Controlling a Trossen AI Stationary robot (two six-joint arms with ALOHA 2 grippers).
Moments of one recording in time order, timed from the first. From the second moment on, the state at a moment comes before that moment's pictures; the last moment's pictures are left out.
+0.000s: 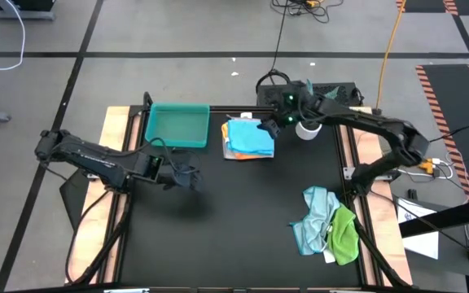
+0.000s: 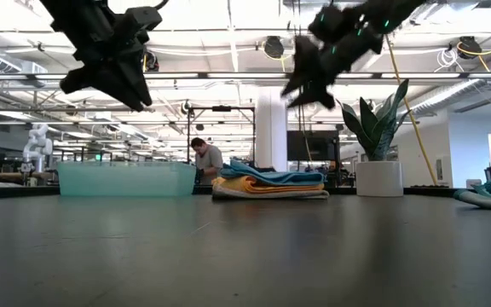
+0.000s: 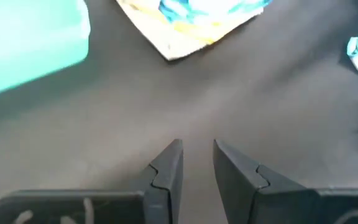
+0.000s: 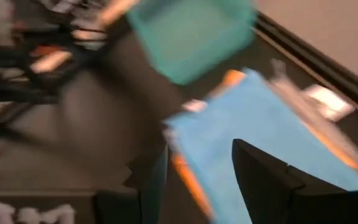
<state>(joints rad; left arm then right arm) -0.16 1.22 0.85 -0.62 -0.44 -1.07 -0.58 1.45 1.11 -0.34 -0.39 0.24</state>
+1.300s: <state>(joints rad) 0.32 1.72 0.85 0.08 0.12 -0.84 -0.21 1.42 1.11 -0.37 -0.21 0.41</state>
